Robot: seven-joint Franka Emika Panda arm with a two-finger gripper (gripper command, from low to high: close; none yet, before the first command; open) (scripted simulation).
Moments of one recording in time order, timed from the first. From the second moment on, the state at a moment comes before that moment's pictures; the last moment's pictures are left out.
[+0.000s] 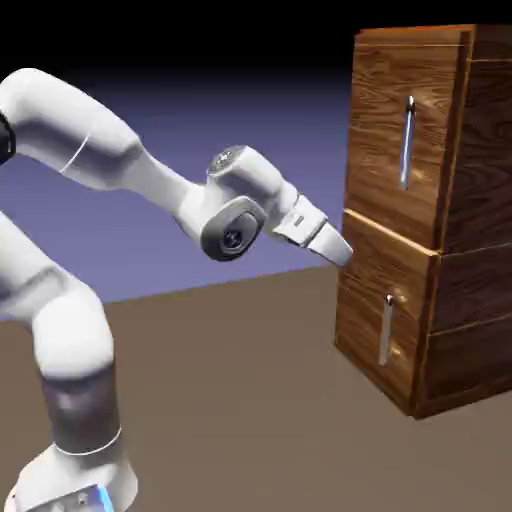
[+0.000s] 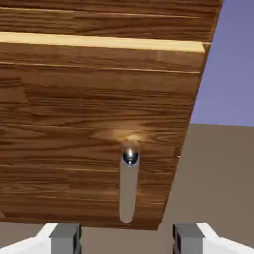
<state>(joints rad) 0.04 -0.59 -0.02 -2.80 -0.05 3.02 0.77</state>
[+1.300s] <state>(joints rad) 1.05 -1.08 -0.78 -2.45 -1.75 2.62 1.75</state>
